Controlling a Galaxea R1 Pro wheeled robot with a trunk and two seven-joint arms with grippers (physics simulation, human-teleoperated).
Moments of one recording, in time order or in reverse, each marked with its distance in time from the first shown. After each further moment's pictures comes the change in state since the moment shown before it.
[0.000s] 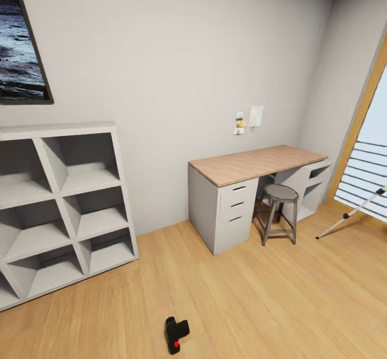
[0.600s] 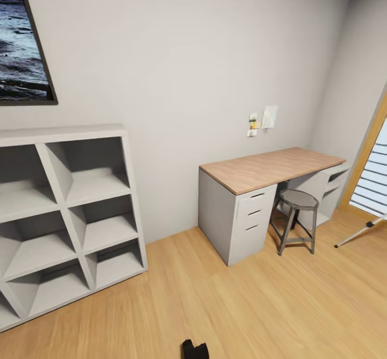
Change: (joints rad) left arm 0.001 0.000 -0.001 0.000 0.000 0.006 0.000; right arm 0.000 0.000 0.000 0.000 0.001 0.000 0.000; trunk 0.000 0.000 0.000
